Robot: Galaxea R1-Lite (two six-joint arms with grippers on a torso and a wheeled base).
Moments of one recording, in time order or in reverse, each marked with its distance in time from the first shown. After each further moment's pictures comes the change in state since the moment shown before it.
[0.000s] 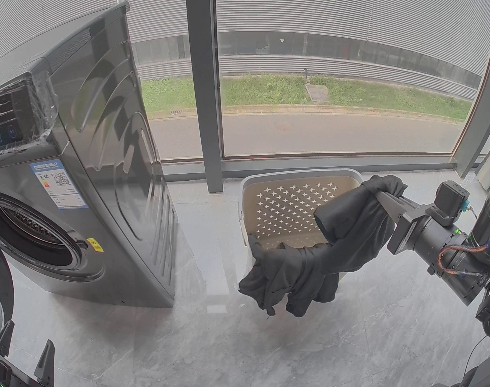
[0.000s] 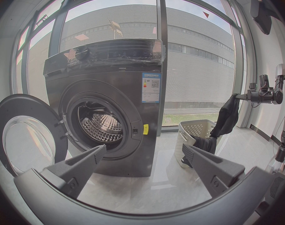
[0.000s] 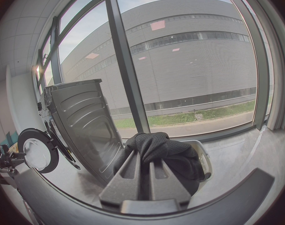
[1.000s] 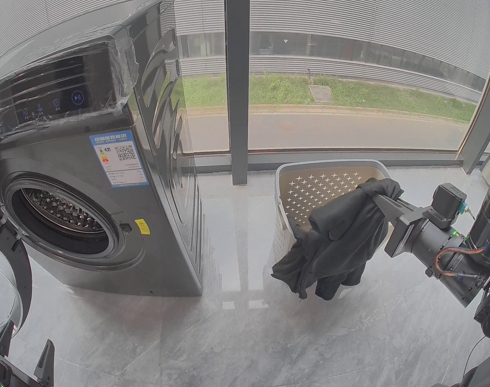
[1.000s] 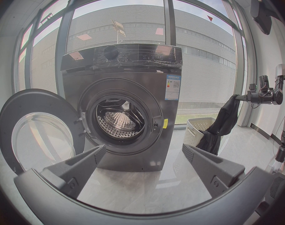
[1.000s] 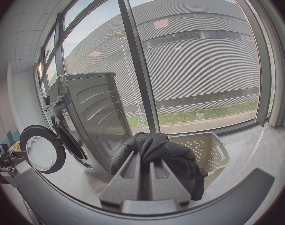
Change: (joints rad) left arm 0.000 0.000 0.000 0.000 0.000 0.000; right arm 0.008 0.011 0.003 -0.002 0.001 0.001
